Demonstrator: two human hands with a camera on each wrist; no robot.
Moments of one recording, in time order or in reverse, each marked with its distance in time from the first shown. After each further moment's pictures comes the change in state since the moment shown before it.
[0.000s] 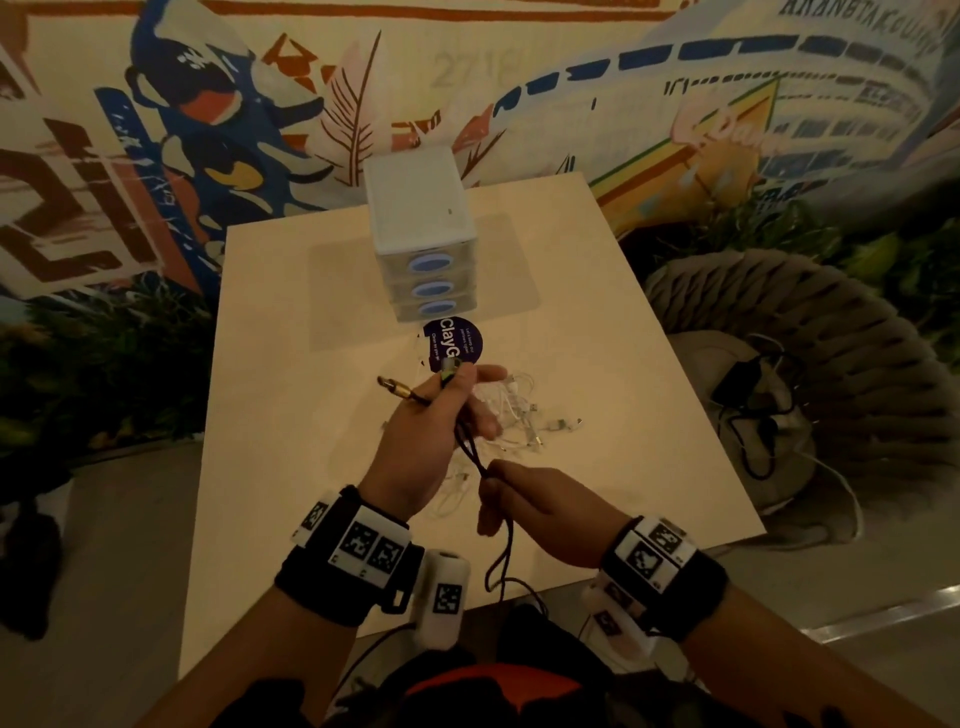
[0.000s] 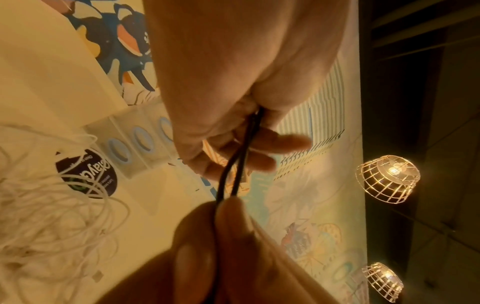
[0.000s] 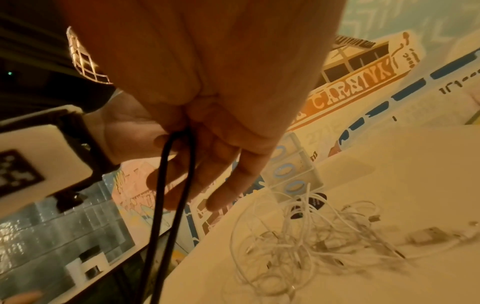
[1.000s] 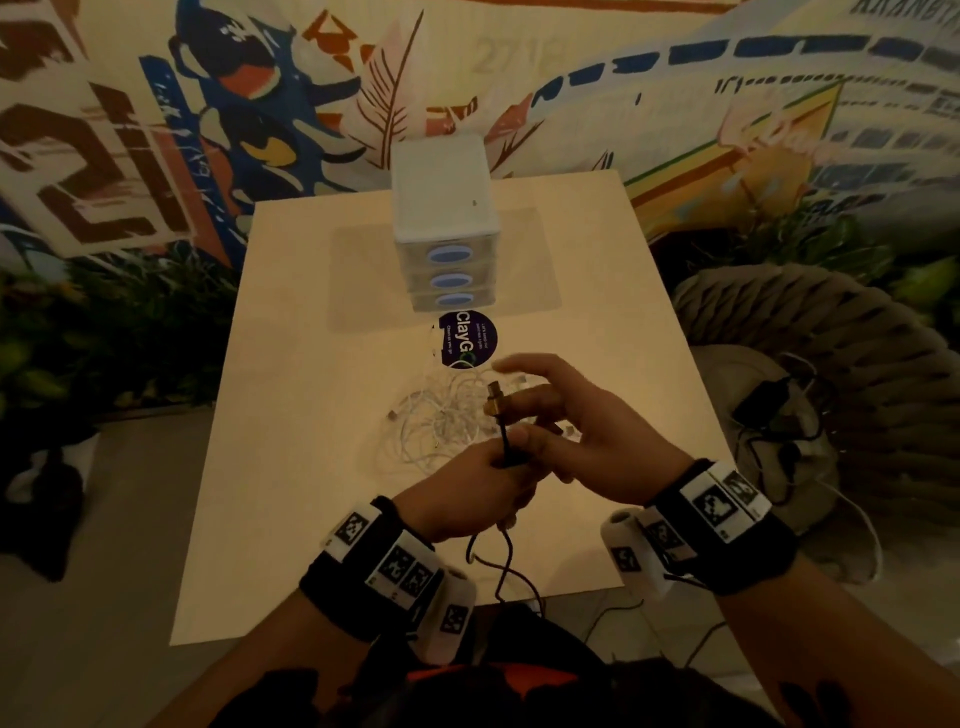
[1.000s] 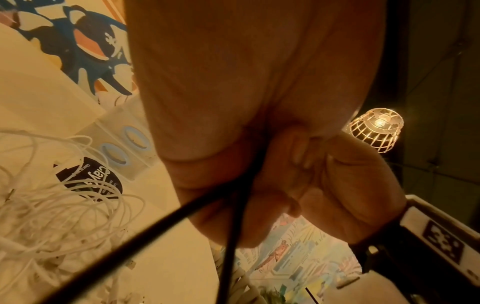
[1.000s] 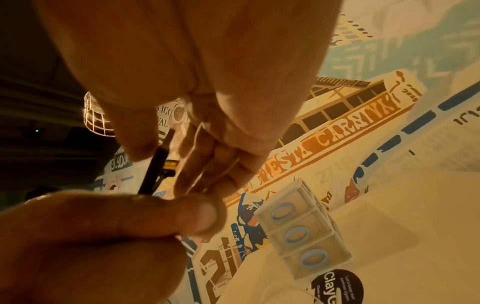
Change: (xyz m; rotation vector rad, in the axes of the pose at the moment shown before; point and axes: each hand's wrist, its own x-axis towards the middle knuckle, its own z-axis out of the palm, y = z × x) left_hand -0.016 -0.011 0.029 0.417 -0.370 -0.288; right_hand 0.003 -0.029 -0.078 0.084 0.138 -0.220
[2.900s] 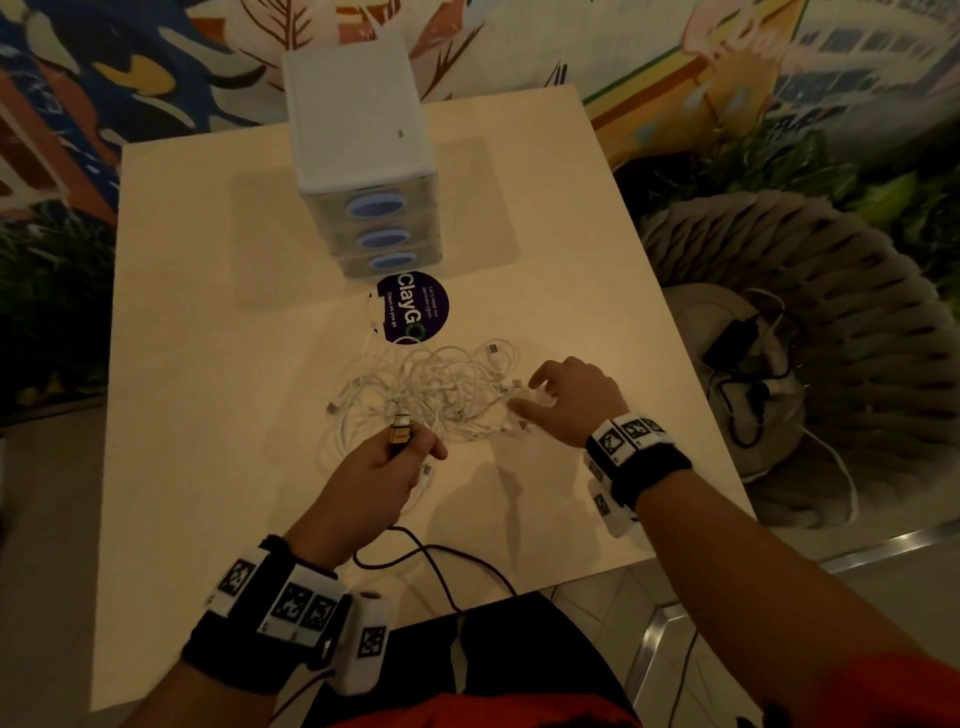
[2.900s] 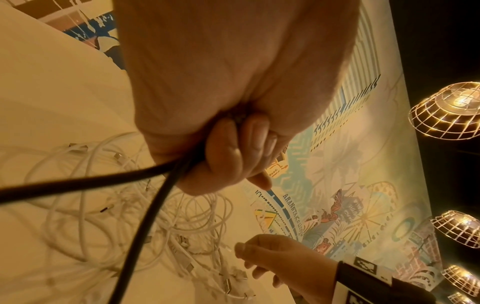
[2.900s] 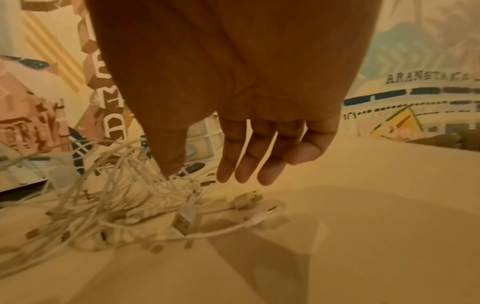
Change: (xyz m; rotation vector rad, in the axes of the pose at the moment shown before) left_hand 0.041 -0.089 -0.049 -0.127 0.290 -0.116; right_hand 0.042 0.196 -0.007 -0.679 0.118 0.658
